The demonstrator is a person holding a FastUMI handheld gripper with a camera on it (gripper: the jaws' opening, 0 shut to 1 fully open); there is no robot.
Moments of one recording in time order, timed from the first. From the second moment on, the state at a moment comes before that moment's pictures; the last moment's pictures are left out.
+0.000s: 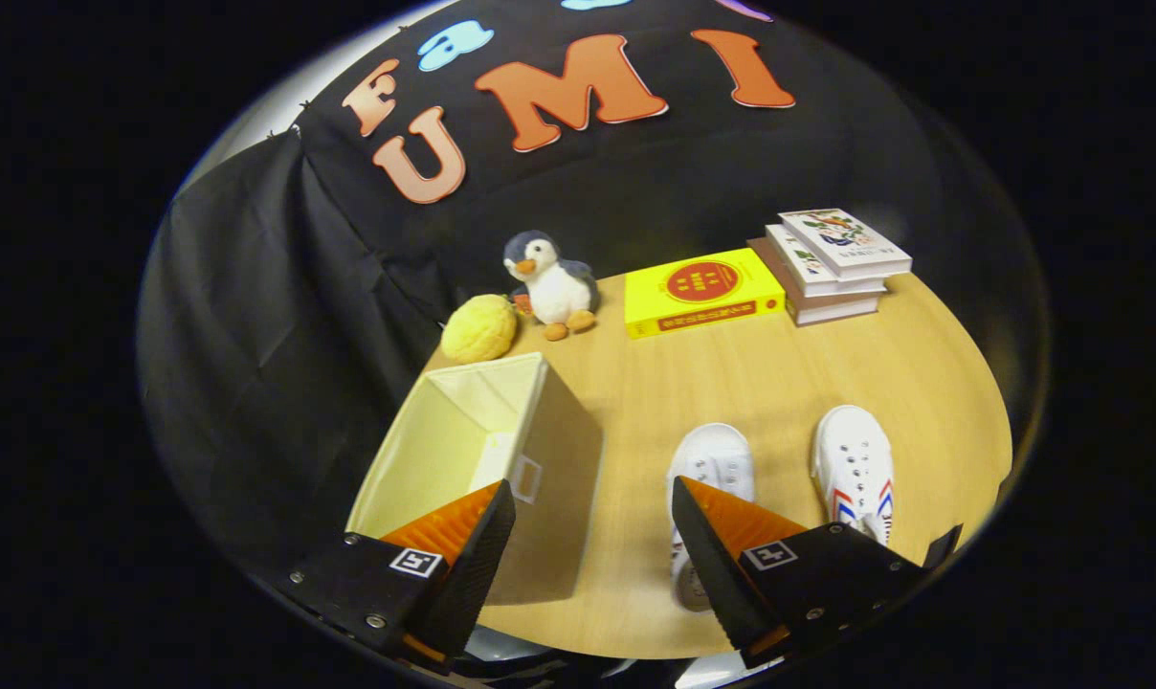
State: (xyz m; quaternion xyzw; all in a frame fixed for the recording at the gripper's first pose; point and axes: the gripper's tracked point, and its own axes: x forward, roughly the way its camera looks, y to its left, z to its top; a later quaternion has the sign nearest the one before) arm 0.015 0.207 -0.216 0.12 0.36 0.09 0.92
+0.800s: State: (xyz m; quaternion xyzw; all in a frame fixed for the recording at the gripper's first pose) arm 0.001 0.129 -0.338 0.02 0.49 0.03 0.87
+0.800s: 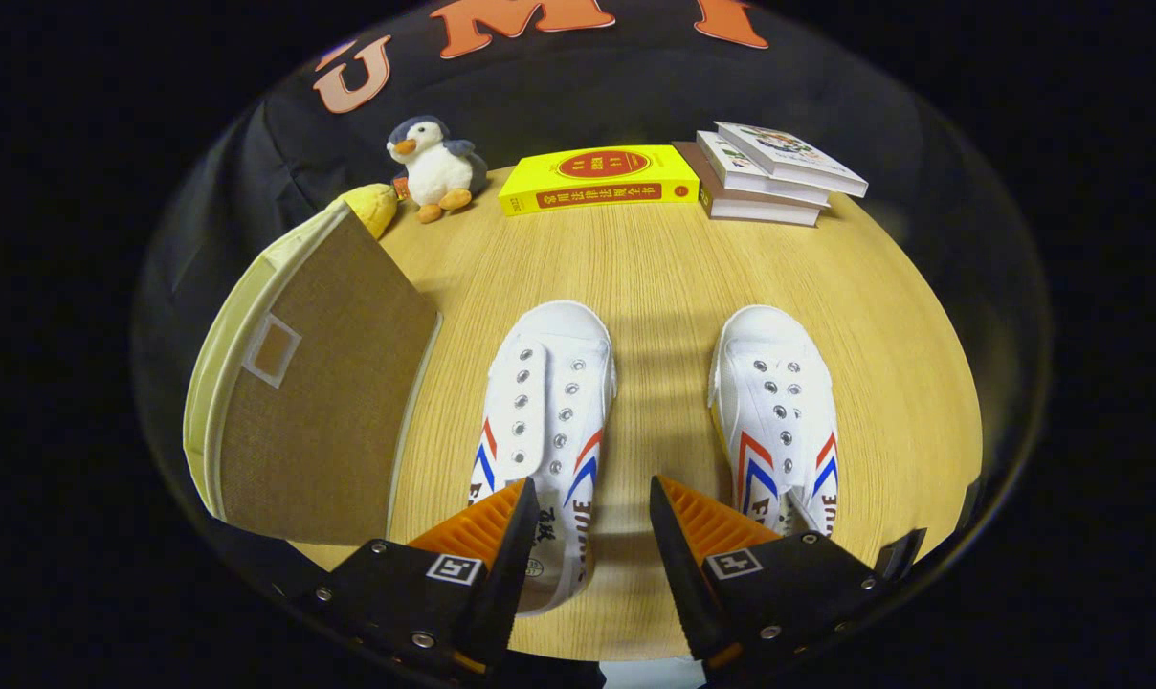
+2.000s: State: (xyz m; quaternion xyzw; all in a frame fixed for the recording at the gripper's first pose) arm 0.025 0.149 -0.299 0.21 0.43 0.07 0.88
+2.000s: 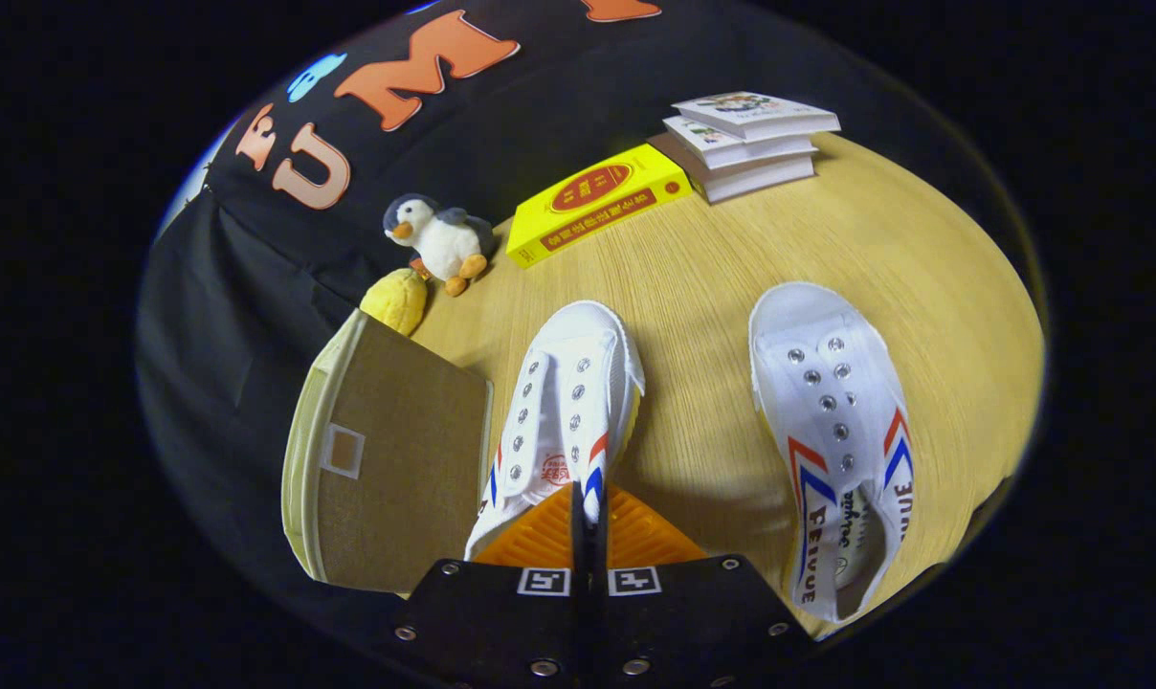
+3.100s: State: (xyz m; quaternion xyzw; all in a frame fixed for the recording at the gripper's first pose) arm 0.034 0.387 -0.193 0.20 0.39 0.14 0.89
